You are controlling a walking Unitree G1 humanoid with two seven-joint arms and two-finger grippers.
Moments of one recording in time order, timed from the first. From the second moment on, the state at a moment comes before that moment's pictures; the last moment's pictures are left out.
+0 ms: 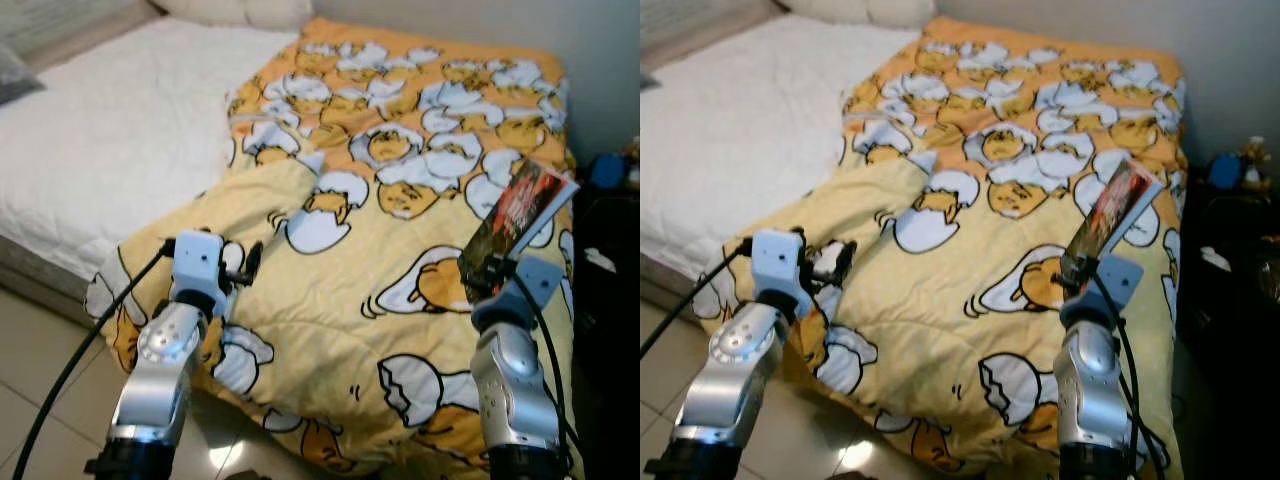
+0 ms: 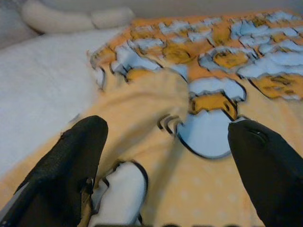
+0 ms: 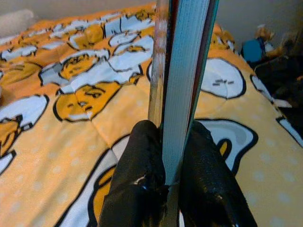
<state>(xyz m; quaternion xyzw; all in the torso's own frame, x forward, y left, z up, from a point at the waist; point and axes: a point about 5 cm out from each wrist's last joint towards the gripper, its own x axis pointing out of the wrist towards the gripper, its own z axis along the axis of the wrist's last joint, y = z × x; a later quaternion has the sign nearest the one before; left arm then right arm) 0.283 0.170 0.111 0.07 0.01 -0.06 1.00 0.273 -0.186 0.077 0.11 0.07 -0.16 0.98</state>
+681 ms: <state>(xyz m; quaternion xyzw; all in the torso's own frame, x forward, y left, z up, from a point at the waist) 0.282 0.177 0.106 0.08 0.03 -0.08 0.99 0.272 -0.177 0.072 0.09 0.09 -0.16 0.98</state>
